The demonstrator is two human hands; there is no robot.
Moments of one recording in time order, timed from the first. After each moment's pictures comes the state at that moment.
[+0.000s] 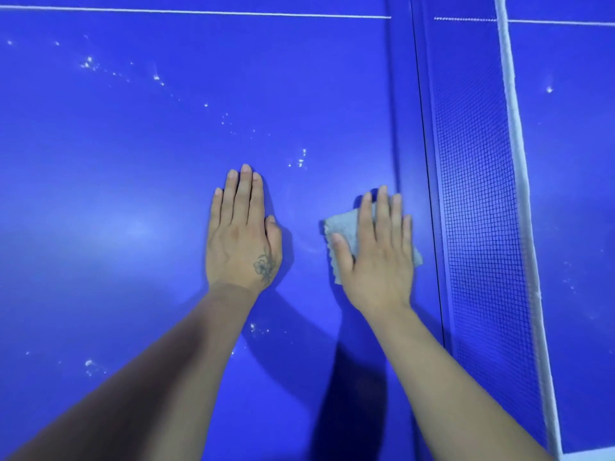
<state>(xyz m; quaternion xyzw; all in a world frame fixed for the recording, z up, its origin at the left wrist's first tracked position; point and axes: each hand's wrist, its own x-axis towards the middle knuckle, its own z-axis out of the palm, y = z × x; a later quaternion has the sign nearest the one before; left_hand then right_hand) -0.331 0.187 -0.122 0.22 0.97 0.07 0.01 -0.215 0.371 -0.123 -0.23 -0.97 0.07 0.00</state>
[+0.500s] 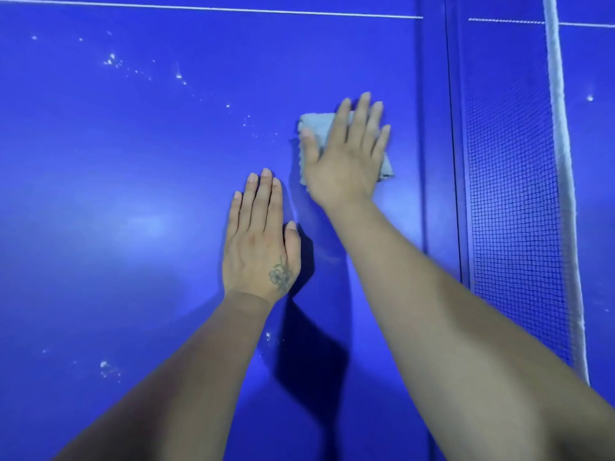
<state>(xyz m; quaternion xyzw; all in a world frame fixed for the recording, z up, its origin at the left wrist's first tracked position) -0.333 0.184 -0.123 0.22 0.97 0.11 0.01 -0.398 0.347 -0.123 -0.28 -0.95 0.10 0.01</state>
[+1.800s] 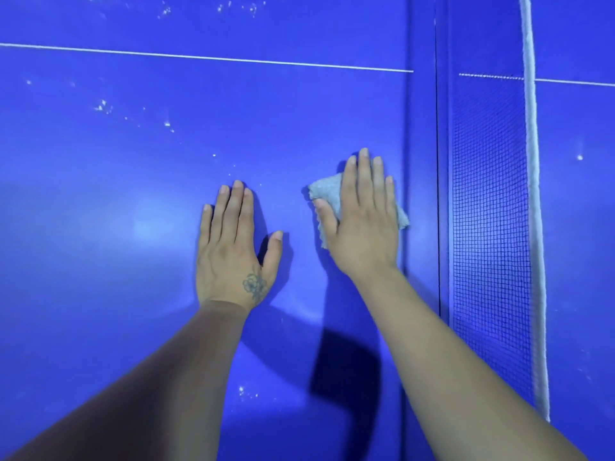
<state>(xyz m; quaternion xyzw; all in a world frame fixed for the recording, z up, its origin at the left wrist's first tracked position) -0.392 0.202 -0.127 0.17 0.98 0.10 0.02 -0.369 0.414 -0.132 -0.16 -0.99 0.06 0.03</state>
